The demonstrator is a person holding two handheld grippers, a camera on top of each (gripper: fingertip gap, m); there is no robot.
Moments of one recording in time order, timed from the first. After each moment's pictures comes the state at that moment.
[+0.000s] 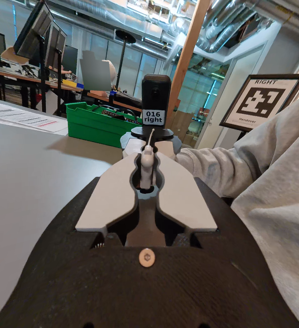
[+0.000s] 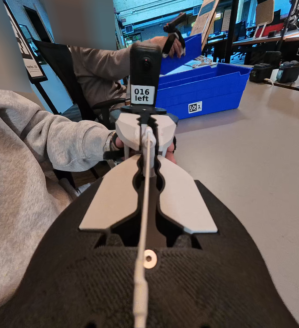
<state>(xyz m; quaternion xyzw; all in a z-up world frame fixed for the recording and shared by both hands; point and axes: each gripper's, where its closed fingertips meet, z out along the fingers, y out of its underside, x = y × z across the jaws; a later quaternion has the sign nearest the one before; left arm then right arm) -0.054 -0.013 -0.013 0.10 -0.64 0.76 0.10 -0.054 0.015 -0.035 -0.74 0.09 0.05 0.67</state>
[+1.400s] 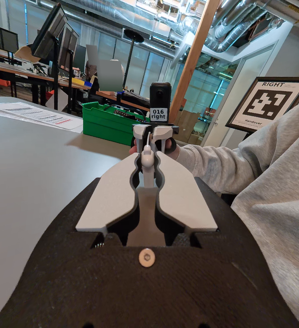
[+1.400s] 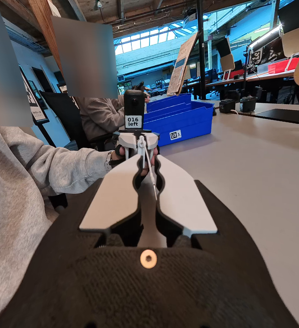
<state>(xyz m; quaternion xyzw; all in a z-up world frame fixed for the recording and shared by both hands) -0.033 0.018 -0.012 0.12 -0.64 0.75 0.09 -0.024 -0.025 -0.006 -0.66 0.14 0.03 0.74</state>
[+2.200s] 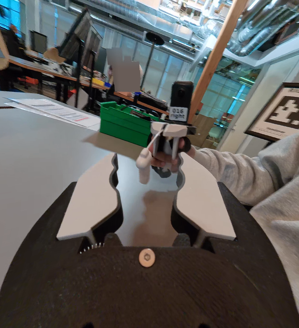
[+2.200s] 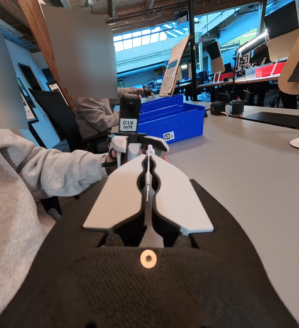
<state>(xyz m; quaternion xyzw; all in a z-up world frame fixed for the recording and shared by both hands) -0.017 0.016 -0.017 0.17 -0.64 0.75 0.06 -0.020 -0.030 0.000 -0.67 0.15 0.00 0.73</state>
